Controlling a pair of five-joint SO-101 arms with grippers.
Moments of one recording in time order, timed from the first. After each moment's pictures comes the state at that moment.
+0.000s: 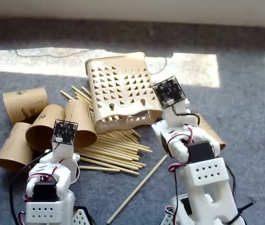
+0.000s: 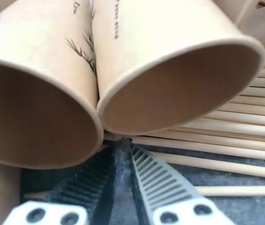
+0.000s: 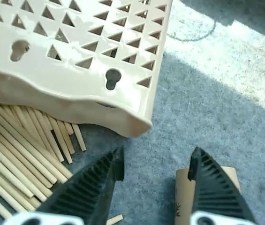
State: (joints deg) left arm -7.8 -104.1 96.0 71.7 -4.9; right arm -17.8 -52.2 54.3 52.3 17.8
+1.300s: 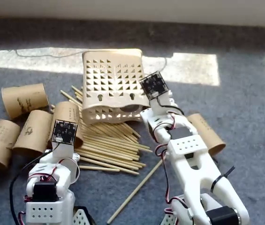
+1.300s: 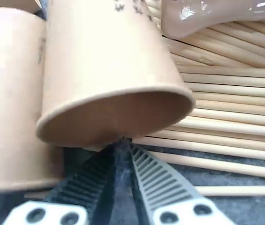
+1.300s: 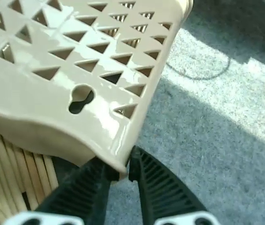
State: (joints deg) left arm -7.8 -104.1 96.0 71.7 -4.9; right arm -20.4 -27.5 57.2 17.5 18.0
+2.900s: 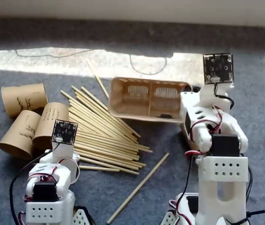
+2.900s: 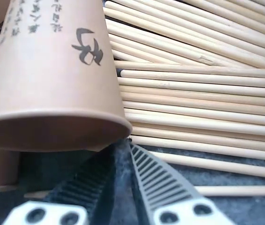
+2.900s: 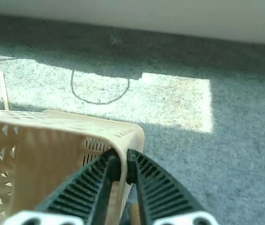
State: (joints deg) left arm -7.8 -104.1 96.0 71.7 -4.9; right arm -4.0 -50.1 36.0 53.2 7.9
